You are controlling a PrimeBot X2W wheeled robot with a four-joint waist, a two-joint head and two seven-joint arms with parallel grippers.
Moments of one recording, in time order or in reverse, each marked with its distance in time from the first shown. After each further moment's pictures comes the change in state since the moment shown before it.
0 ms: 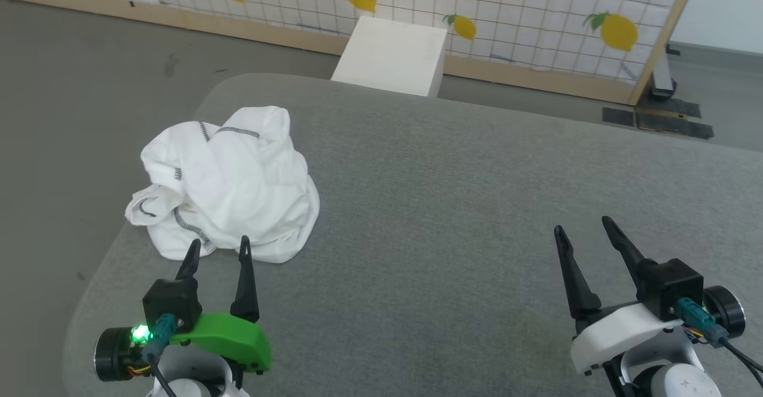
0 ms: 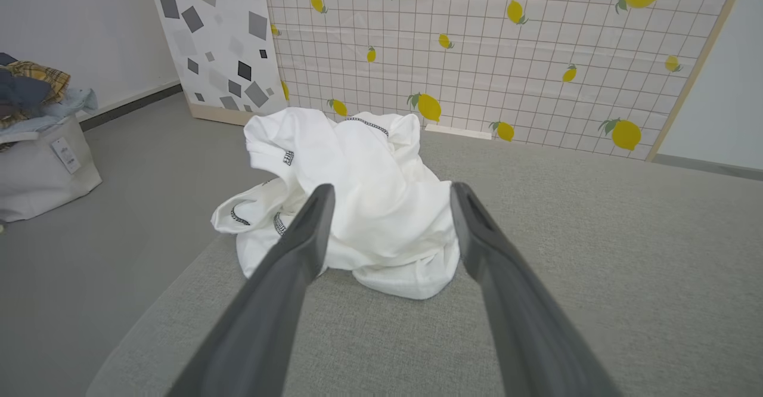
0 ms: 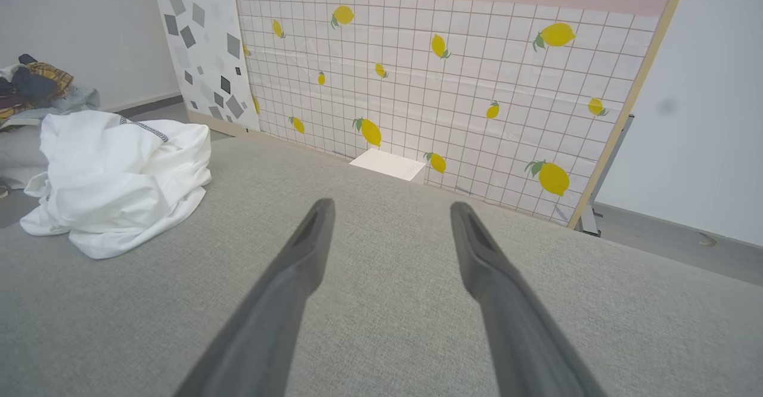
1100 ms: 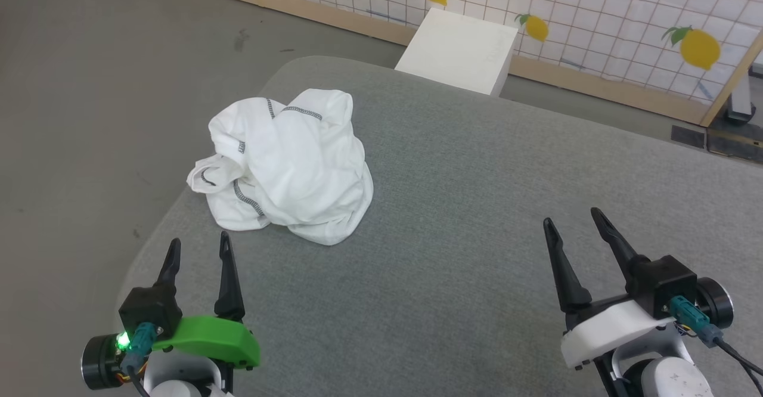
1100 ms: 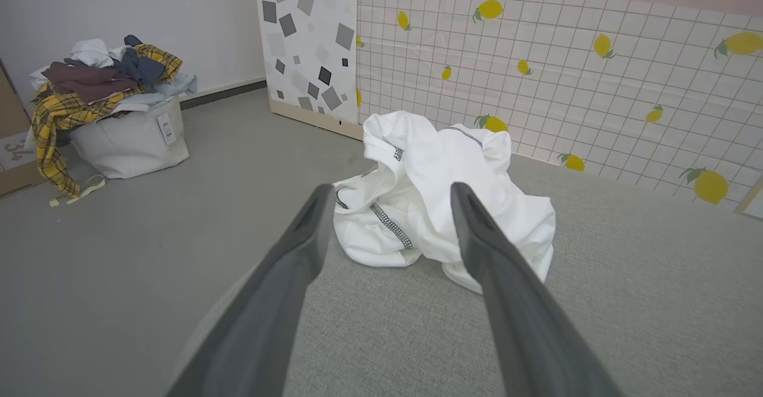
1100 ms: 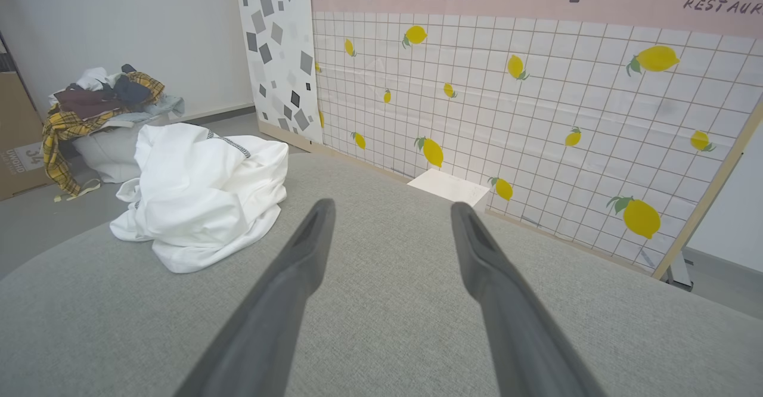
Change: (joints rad) left arm 0.002 0.003 0.022 0.005 -0.056 0.030 -0.070; right arm -0.023 0.000 0.031 0.017 0.016 0.000 -0.048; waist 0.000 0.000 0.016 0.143
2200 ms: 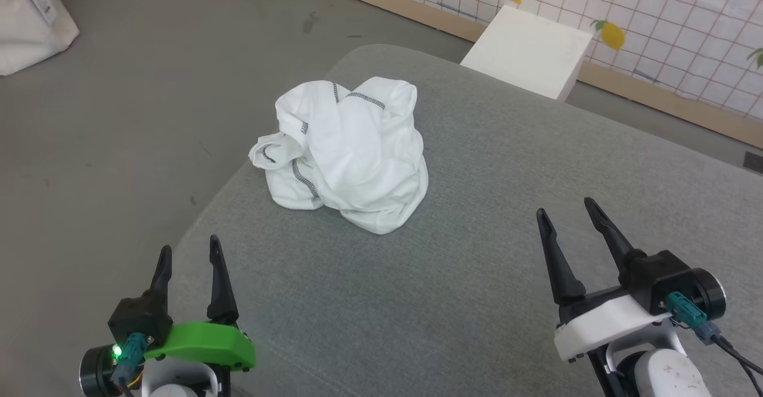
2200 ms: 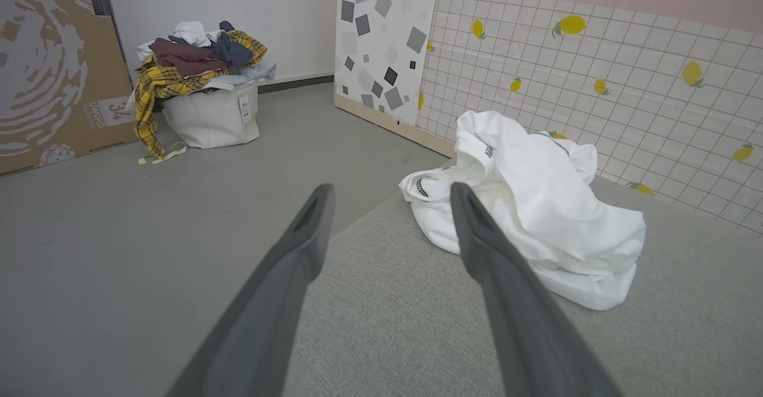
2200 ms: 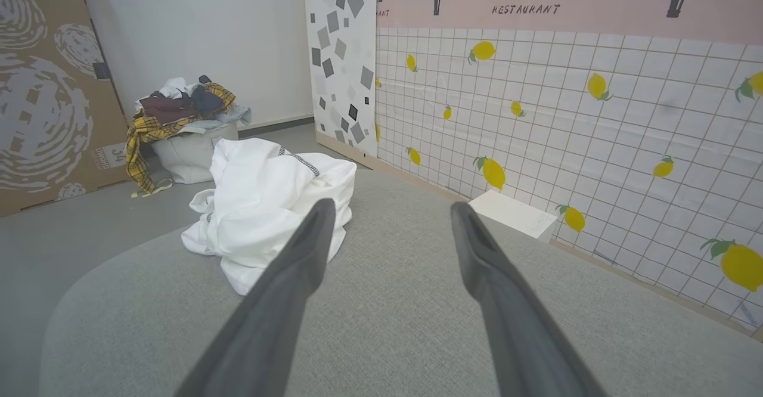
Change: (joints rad) left arm 0.000 0.002 0.005 0.040 -0.063 0.027 -0.063; right arm -0.029 0.001 0.020 0.018 0.013 0.000 -0.039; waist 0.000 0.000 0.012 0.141
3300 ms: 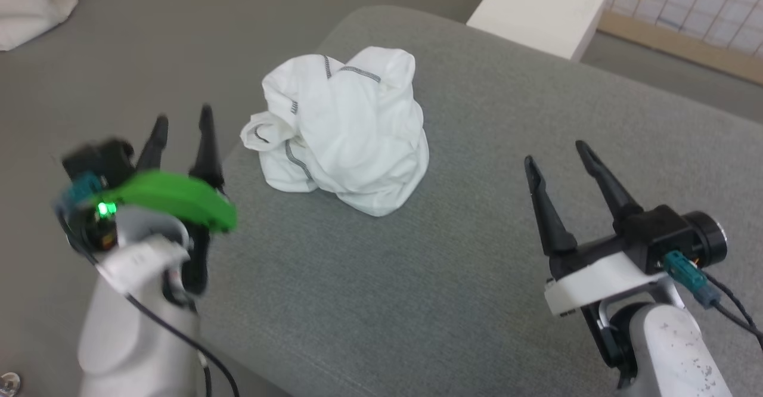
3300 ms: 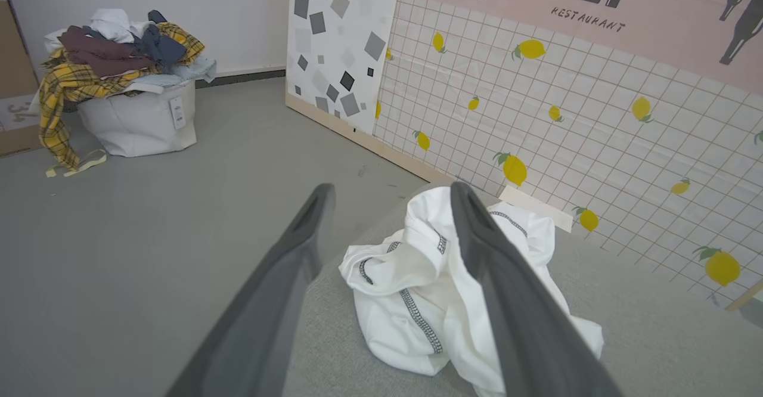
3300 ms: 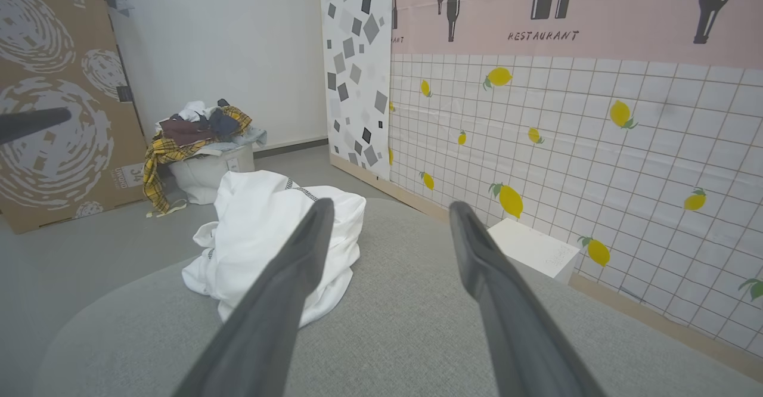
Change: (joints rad) left arm -0.385 0.056 0.012 0.132 -0.179 -0.090 0.201; right arm -0.113 0.003 0.038 -0.055 -0.033 0.000 0.023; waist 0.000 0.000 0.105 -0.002
